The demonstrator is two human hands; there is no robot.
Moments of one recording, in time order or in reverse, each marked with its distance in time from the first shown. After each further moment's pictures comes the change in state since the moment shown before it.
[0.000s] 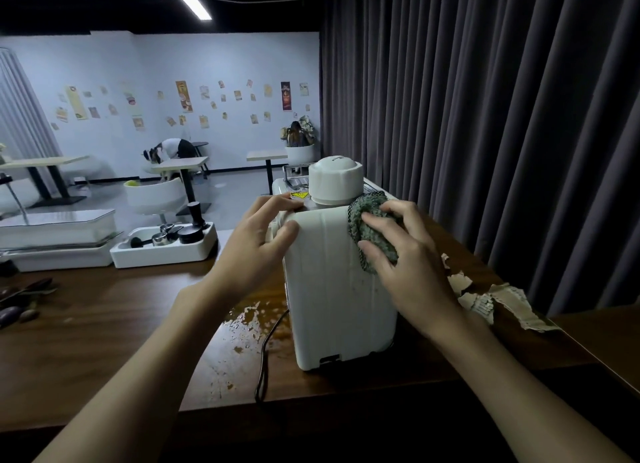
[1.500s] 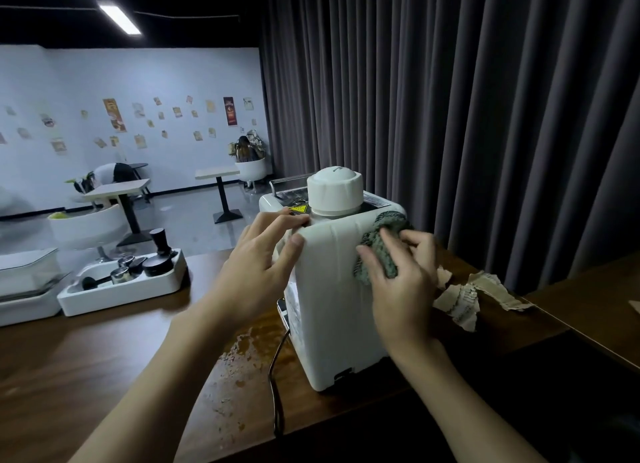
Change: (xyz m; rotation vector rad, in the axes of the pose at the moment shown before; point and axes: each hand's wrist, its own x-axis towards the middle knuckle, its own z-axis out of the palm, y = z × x) left_hand 0.004 -0.011 -0.017 0.063 -0.174 0.105; right_hand -0.022 -0.026 0.058 -0.137 0.508 0.293
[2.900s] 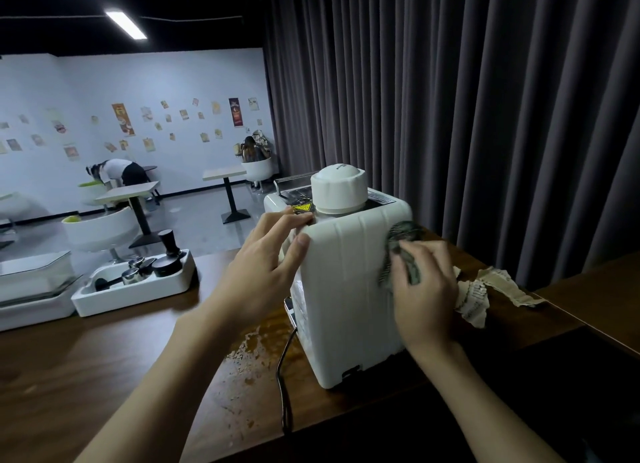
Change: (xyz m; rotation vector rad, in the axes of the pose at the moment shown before) left_hand -0.001 -0.001 0.000 0.041 -0.022 0.002; right_hand -0.006 0.031 -0.007 -0.042 0.024 -0.082
